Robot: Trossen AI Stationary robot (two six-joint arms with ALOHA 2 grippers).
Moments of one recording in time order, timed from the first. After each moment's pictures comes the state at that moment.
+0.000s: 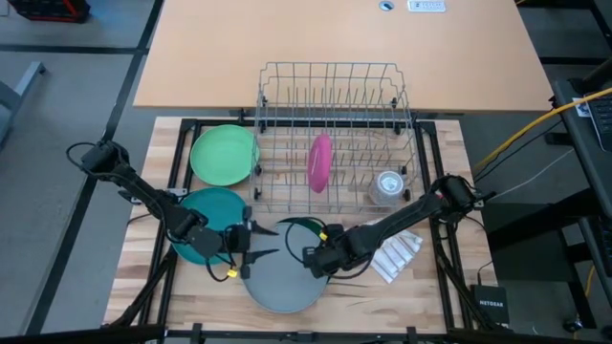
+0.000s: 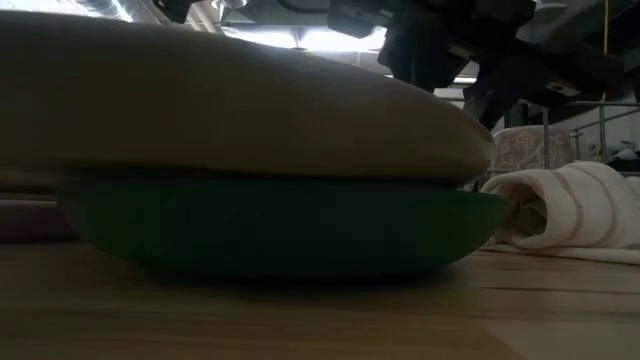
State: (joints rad) left arm -0.60 1.31 0.69 0.33 -0.67 -0.05; right arm 0.43 1.97 1.51 -0.81 0.13 1.89
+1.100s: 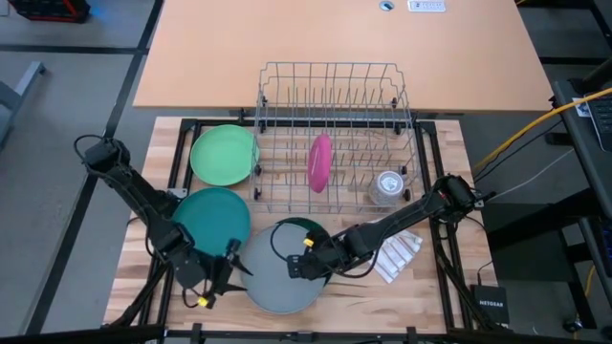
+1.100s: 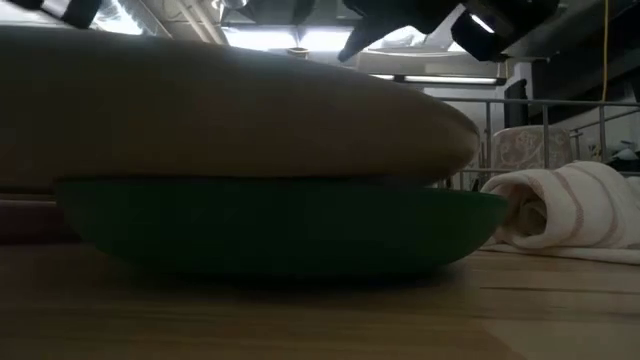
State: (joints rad) left arm -0.85 1.30 0.69 0.02 -0.48 -0.34; right arm 0.44 1.97 1.60 -0.56 0.06 1.79
